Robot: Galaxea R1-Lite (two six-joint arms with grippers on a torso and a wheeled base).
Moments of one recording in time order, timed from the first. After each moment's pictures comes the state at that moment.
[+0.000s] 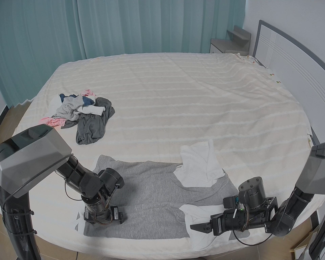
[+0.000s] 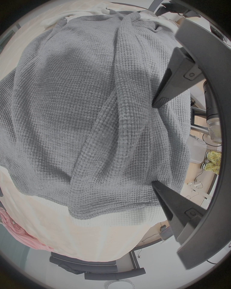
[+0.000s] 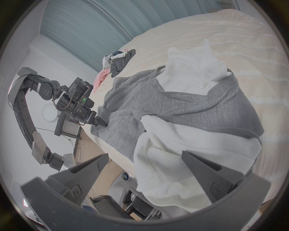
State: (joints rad) left arm -0.40 2.19 -0.99 0.28 0.13 -0.60; right arm 0.63 2.02 -0.36 -0.90 0.25 0.35
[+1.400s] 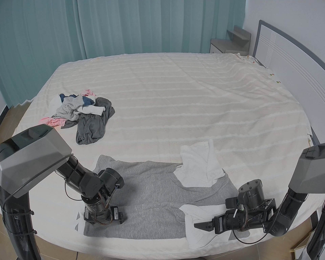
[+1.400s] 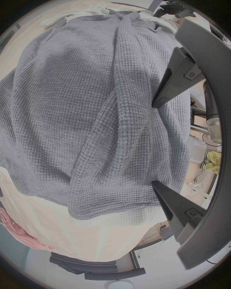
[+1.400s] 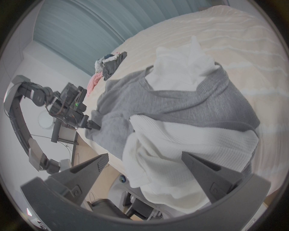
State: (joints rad) left arm -0.40 2.19 -0.99 0.28 0.13 -0.60; right arm 0.58 2.10 -0.34 -0.96 0.22 0.37
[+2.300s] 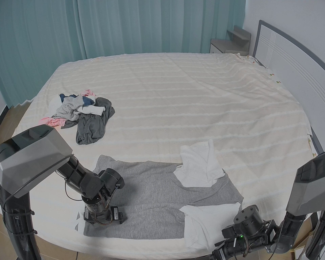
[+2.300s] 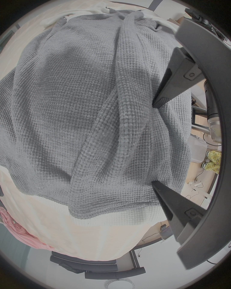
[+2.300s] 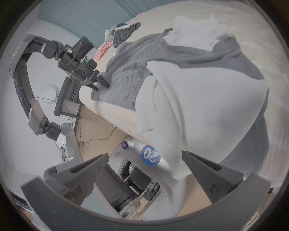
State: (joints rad) left arm -0.40 2.20 -0.99 0.28 0.15 -0.60; right arm 0.75 2.10 -0.16 -0.96 0.24 0.34
